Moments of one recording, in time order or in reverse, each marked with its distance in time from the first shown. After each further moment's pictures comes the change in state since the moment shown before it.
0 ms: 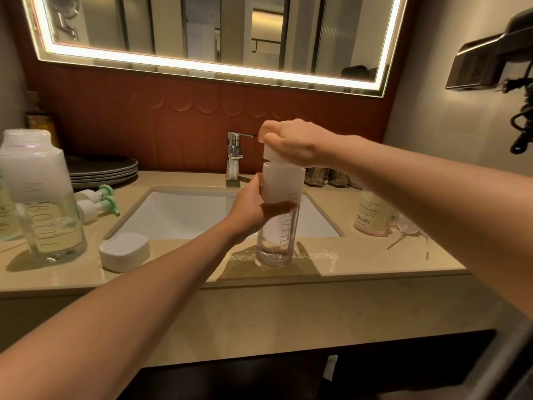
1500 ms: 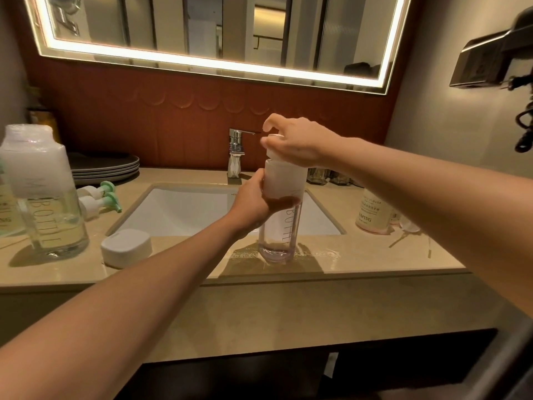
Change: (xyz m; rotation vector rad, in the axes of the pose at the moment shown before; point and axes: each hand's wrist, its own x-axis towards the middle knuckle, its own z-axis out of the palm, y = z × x) left_hand 0.003 0.001 0.001 0.053 0.028 0.010; right_hand 0.001 0.003 0.007 -0.026 0.082 0.031
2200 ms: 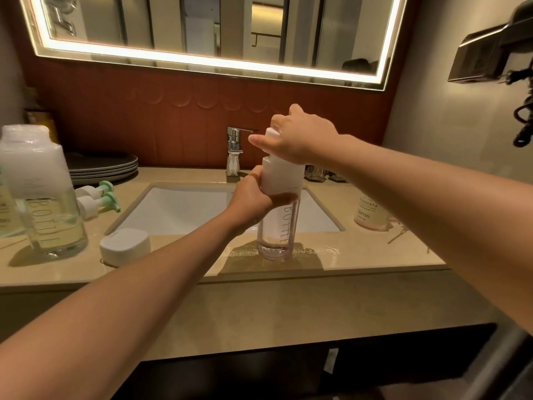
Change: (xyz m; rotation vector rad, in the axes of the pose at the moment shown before) left_hand 0.000 0.001 0.000 -0.021 0.004 -0.015; right_hand 0.002 -0.003 0.003 -0.276 0.107 0.156
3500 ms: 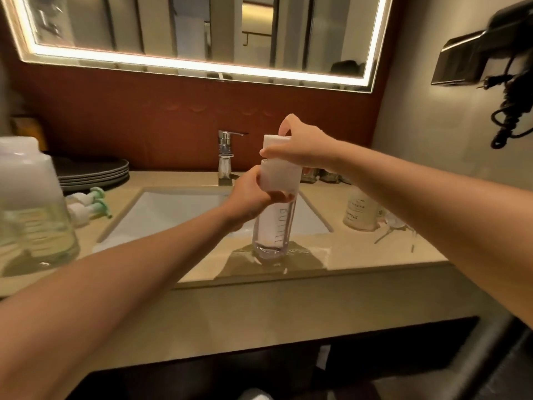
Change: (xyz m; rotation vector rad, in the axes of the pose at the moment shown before) left_hand 0.012 0.018 0.006 0.064 -0.093 -0.021; right_hand -0.014 0.024 -0.008 0.563 -0.123 0.151
